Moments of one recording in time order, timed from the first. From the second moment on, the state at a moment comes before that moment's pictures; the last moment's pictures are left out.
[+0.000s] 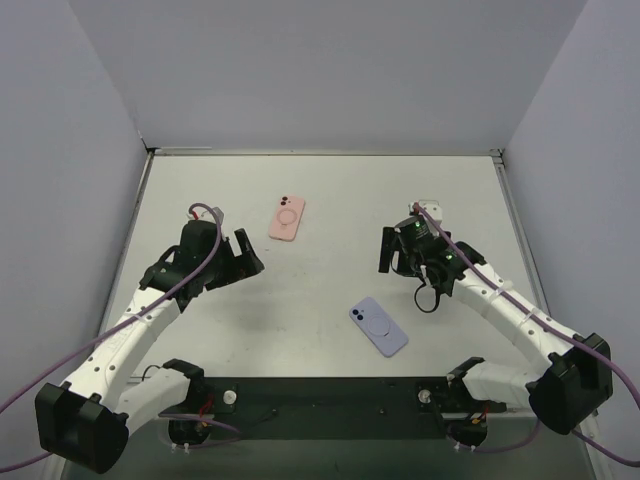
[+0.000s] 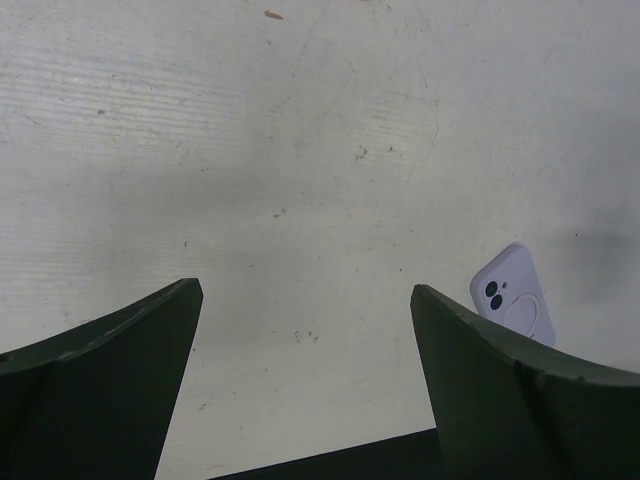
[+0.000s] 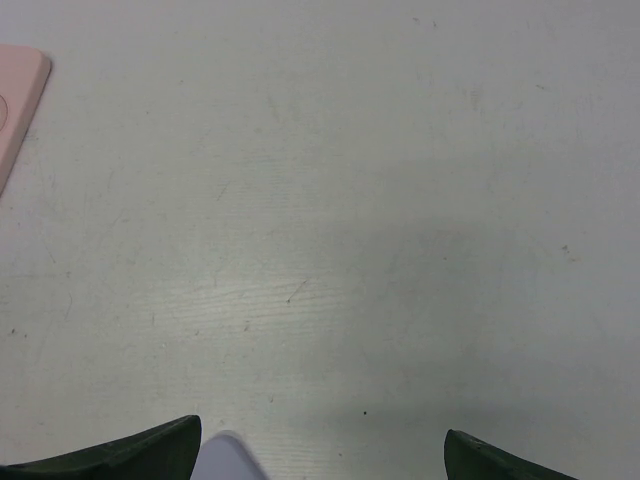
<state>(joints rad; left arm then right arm) -0.36 1.00 0.83 -0.62 0.02 -0.65 0.56 1.19 0.92 -0.66 0.38 0.50</state>
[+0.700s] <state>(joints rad) -0.41 1.01 0.80 -0.62 -0.09 -0.70 0.45 1.26 0.82 -0.64 0.11 0.50</state>
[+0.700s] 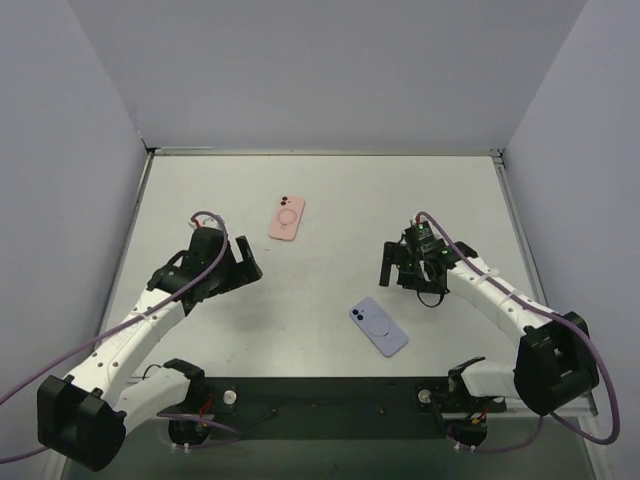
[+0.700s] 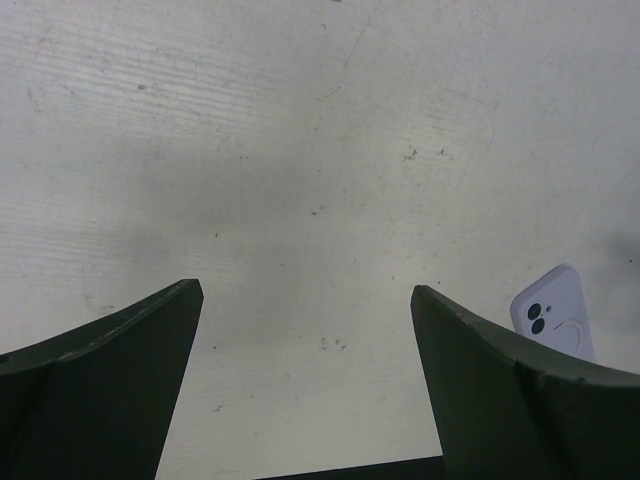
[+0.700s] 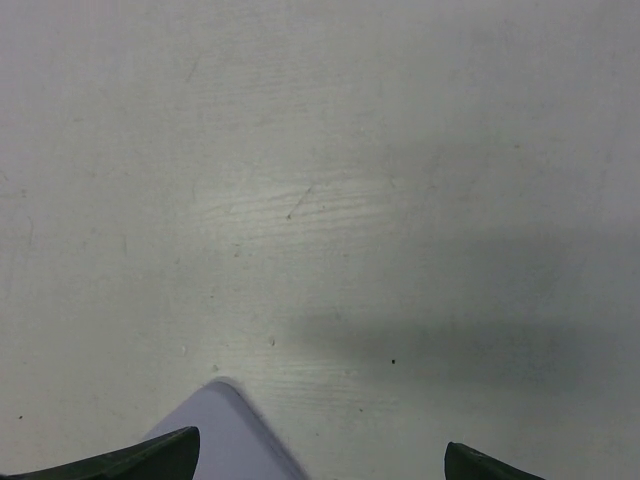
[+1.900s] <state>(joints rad) -0.41 1.08 0.74 -0.62 -0.05 -0.70 0.89 1.38 0.66 -0.64 0.13 0.67</state>
